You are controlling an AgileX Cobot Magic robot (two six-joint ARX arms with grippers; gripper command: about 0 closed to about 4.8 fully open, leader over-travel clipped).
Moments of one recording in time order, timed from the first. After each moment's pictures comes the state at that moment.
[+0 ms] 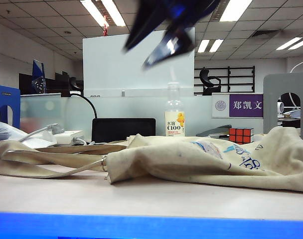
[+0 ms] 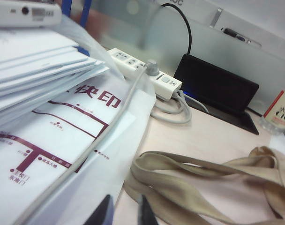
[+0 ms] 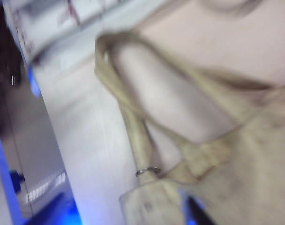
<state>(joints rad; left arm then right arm) -0.02 0.00 0.01 -0.08 -0.04 -0.34 0.59 1.74 1.59 -0.73 -0.50 -0.12</state>
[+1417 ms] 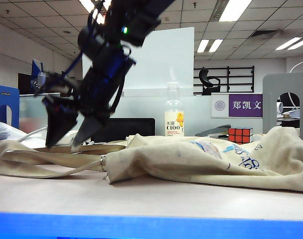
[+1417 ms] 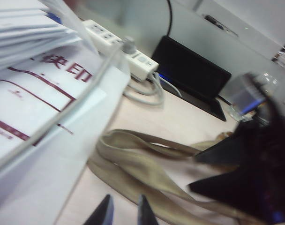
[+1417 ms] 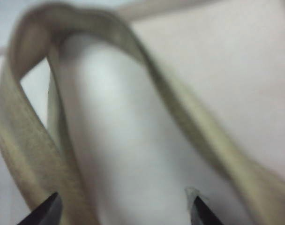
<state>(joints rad) -0.11 0.00 0.01 -0.12 -0.02 -0.46 0.79 2.35 2.03 -0.64 -0.30 -0.26</state>
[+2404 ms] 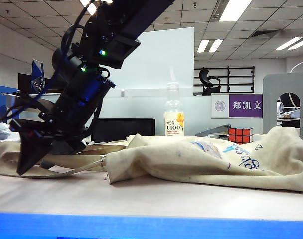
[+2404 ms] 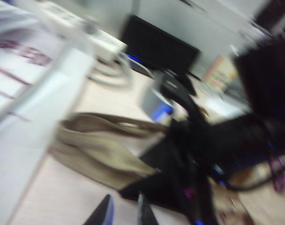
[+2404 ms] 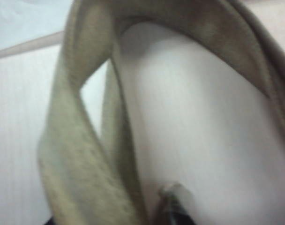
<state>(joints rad) -0.20 0.00 0.01 -0.12 0.04 -0.41 0.86 2.43 2.04 -0.59 -0.33 -0.24</state>
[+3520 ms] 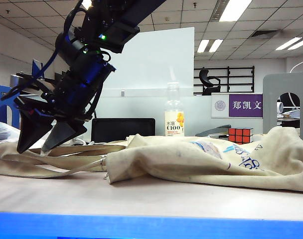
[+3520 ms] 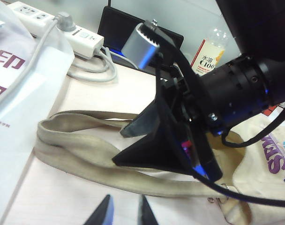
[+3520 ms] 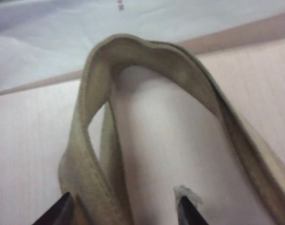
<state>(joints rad) -0.25 0.00 0.01 -0.12 0.04 -0.34 0.84 2.44 2.19 -0.68 -0.35 -0.25</state>
